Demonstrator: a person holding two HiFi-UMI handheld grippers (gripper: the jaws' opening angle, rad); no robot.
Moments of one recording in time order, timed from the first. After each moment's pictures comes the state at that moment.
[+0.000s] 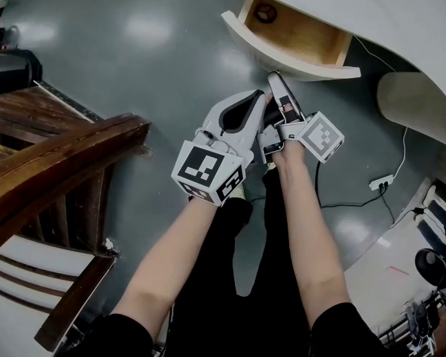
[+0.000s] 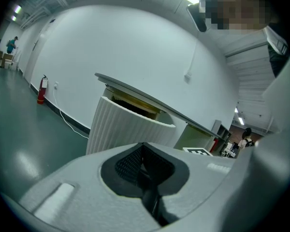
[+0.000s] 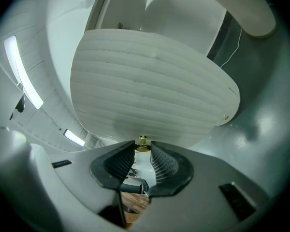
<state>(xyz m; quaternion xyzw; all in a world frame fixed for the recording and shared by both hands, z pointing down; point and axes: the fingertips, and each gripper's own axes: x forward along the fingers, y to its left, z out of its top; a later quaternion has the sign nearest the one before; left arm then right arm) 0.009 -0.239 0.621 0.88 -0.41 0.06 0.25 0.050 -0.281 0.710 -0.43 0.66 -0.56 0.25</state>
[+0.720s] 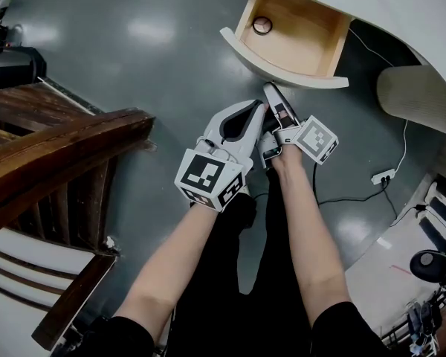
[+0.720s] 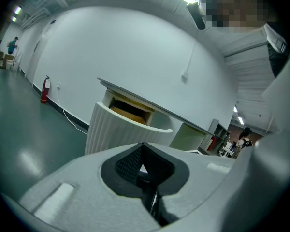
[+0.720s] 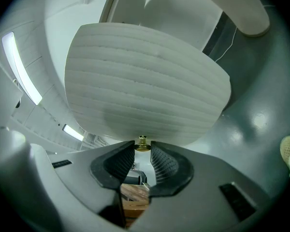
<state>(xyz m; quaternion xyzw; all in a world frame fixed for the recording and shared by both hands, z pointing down) -0.010 -0.176 0.602 0.87 -0.41 0.06 0.25 0.022 -0.217 0.711 -0.42 0.66 -0.59 0.23</state>
